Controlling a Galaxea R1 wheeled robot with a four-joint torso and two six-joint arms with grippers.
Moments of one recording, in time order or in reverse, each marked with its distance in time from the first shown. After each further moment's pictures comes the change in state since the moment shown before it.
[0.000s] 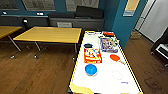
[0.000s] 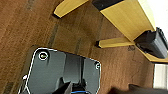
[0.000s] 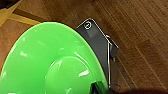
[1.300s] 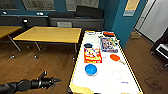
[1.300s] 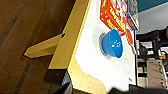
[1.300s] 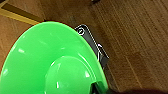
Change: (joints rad) left arm -0.653 0.066 -0.009 -0.136 0.316 -0.254; right arm 0.118 -0.041 -0.130 0.001 -0.157 0.027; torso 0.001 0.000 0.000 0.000
